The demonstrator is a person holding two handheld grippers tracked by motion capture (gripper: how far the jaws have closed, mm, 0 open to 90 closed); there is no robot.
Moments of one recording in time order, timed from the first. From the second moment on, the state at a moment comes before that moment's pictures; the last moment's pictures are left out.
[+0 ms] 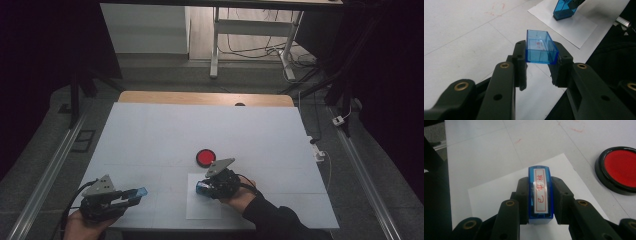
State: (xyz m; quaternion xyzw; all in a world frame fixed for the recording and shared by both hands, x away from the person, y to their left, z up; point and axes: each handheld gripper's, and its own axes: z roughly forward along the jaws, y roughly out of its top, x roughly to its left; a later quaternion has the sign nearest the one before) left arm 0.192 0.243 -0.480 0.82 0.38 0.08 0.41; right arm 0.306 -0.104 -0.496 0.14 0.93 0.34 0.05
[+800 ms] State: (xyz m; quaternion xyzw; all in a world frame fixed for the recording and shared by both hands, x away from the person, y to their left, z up) left arm 0.193 0.242 -0.480 0.82 0.38 0.08 0.41; right arm 0.301 -0.105 -0.500 0.14 0.92 0.35 0.06
